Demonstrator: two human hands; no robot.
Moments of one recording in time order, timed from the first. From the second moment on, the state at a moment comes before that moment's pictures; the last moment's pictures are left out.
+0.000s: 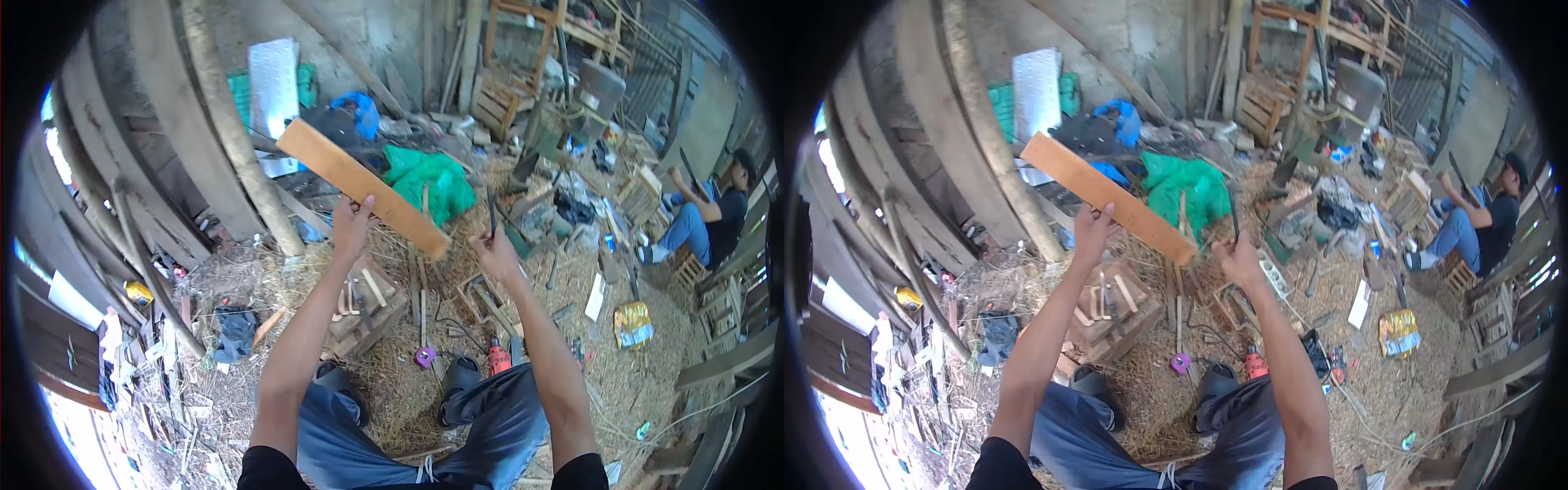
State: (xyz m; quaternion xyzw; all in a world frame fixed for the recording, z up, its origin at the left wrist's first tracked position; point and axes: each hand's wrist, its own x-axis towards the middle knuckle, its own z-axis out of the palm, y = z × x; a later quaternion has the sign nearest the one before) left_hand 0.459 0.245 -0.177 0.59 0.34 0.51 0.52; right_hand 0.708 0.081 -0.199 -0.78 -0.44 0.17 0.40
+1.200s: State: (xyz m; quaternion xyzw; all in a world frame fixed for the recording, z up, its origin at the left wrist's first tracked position) left_hand 0.293 0.273 -0.207 0.30 0.32 0.58 0.68; right_hand 0.690 0.123 -0.197 -0.69 -0.39 0.38 0.47
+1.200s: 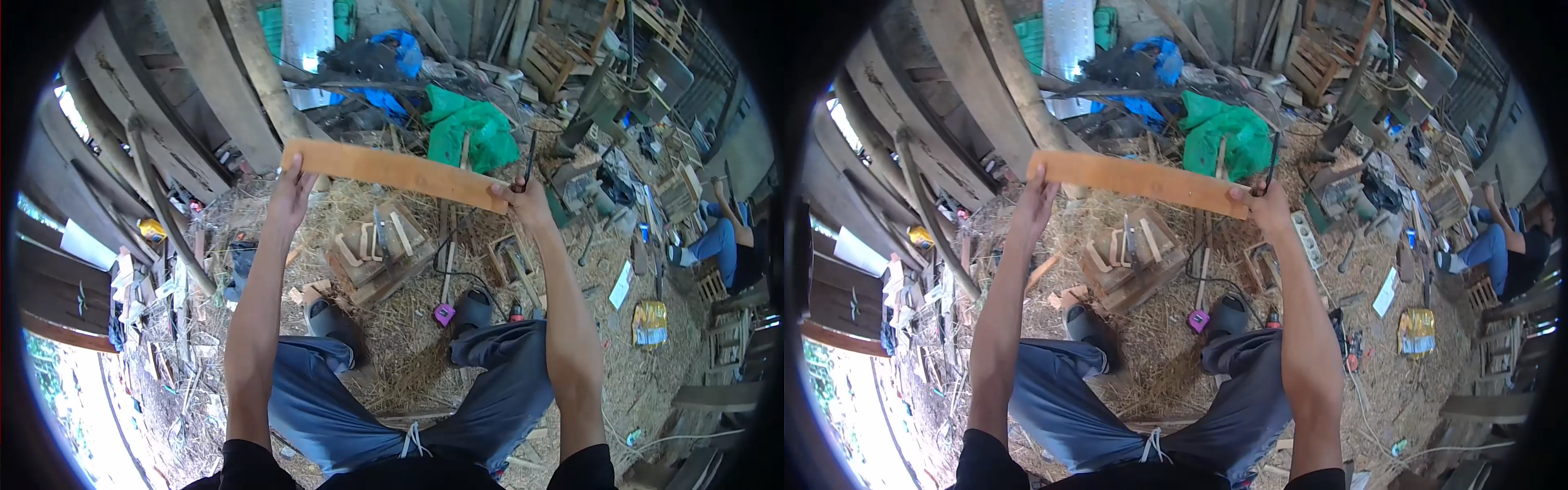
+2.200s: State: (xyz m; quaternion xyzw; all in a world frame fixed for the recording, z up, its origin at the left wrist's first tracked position) left_hand 0.449 0.252 -0.221 0.32 0.13 0.43 0.84; right_hand 0.649 0.119 -0.199 -0.70 -0.54 0.32 0.33
